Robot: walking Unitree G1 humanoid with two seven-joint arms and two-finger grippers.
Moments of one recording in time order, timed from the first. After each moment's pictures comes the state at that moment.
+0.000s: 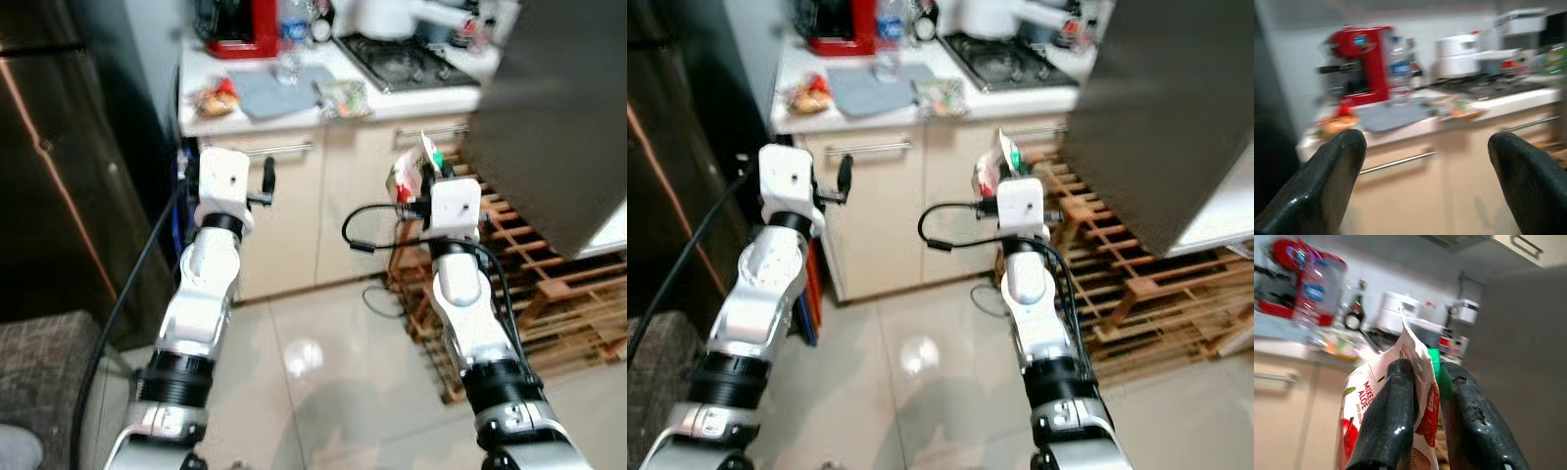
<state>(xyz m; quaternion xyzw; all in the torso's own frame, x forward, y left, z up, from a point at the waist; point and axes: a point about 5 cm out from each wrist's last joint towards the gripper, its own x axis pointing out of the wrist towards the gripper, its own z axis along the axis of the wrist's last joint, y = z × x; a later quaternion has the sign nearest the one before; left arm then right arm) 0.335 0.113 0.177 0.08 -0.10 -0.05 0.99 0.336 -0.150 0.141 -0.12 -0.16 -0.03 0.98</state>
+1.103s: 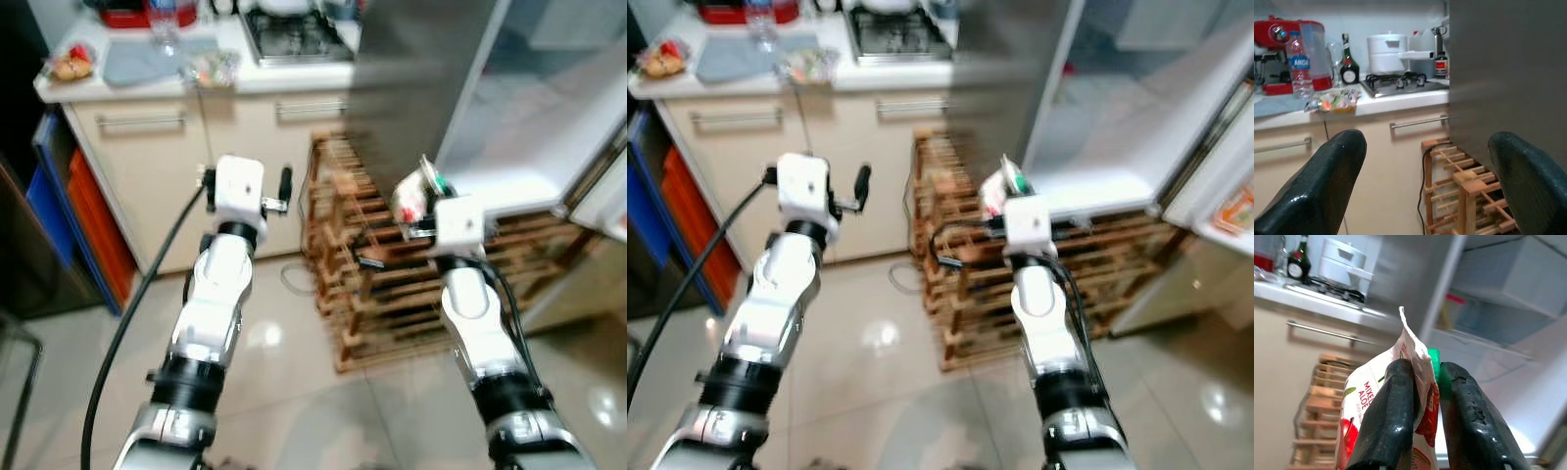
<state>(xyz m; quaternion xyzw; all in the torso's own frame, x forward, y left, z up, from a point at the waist) 0.338 0.115 0.174 0.07 -0.10 -0.04 0.99 0.329 -0.157 0.121 -0.13 -0.12 -0.02 0.98</state>
